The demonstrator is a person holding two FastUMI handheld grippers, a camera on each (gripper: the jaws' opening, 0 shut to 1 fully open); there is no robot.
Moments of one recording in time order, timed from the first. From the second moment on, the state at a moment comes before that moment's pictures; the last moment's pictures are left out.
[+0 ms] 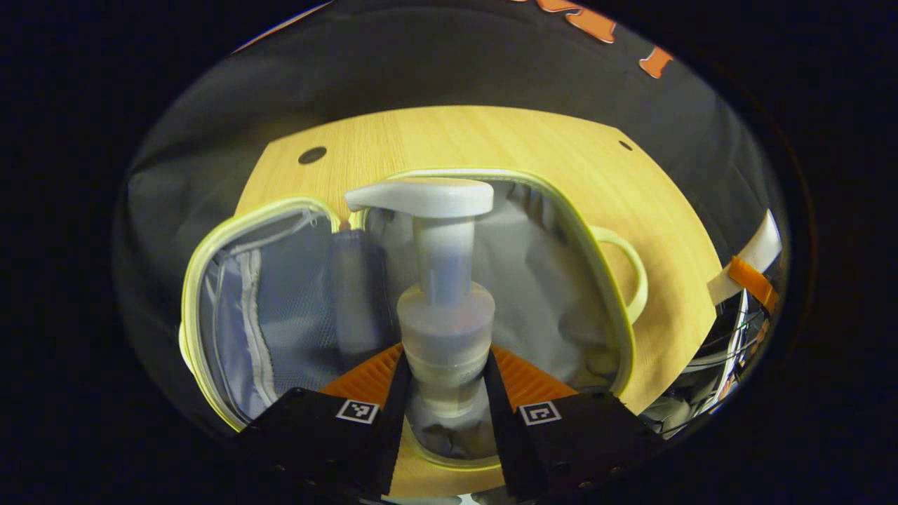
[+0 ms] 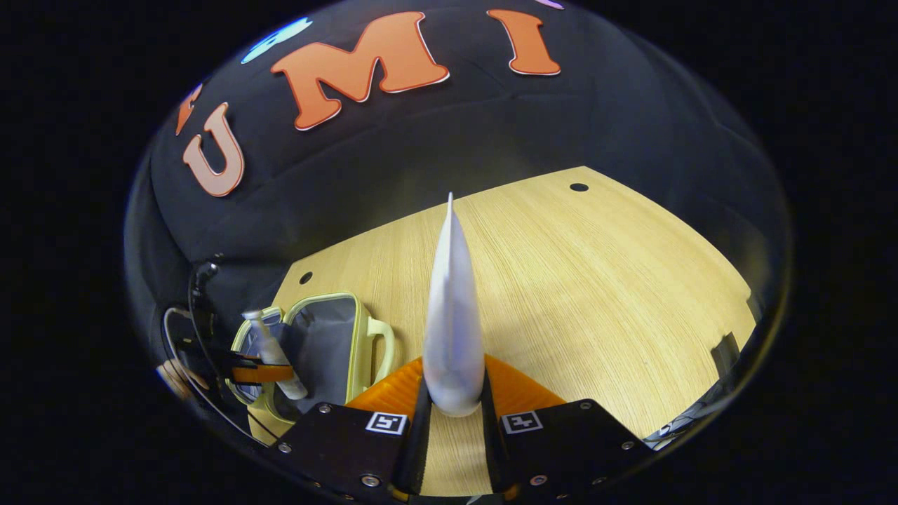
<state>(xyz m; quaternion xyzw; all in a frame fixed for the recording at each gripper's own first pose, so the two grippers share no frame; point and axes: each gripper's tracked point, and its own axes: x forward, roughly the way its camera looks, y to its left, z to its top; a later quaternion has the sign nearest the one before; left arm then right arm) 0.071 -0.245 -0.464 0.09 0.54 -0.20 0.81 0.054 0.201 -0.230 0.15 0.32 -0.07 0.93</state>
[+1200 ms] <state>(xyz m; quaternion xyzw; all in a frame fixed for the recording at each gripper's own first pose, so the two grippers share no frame) 0.095 -0.254 -0.373 0.05 0.41 -0.21 0.89 0.086 0.321 -0.190 0.14 0.38 0.06 0.91</state>
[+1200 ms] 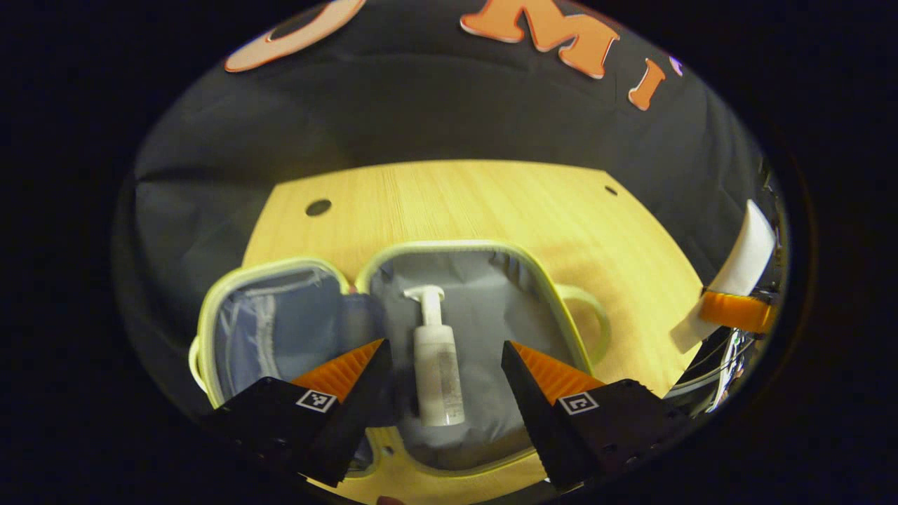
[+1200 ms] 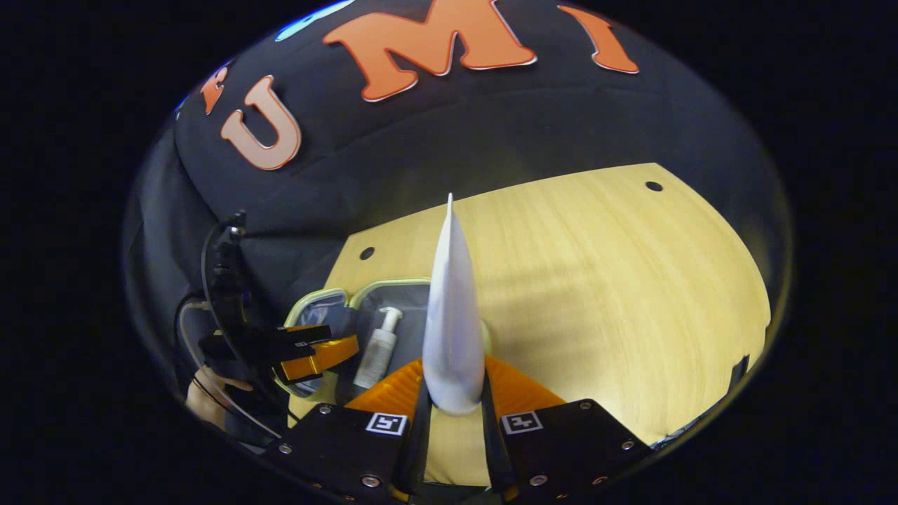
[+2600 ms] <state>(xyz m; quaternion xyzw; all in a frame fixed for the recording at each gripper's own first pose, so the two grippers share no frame) 0.071 -0.025 -0.261 0.05 0.28 -0.06 0.96 0.130 0.448 -0.345 0.11 0.60 0.08 0.79</state>
